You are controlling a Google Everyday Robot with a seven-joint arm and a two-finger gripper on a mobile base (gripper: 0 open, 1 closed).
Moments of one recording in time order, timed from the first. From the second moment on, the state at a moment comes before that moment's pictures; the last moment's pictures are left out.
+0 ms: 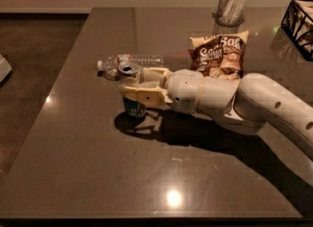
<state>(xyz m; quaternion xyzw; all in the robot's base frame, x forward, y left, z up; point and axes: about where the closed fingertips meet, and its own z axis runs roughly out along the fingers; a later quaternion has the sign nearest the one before) 0.510 0.032 0.919 -0.38 0.58 0.44 0.57</state>
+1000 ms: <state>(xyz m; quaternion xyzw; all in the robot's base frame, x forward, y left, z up) 0.508 0.034 0.918 -0.40 0.57 0.44 0.57</state>
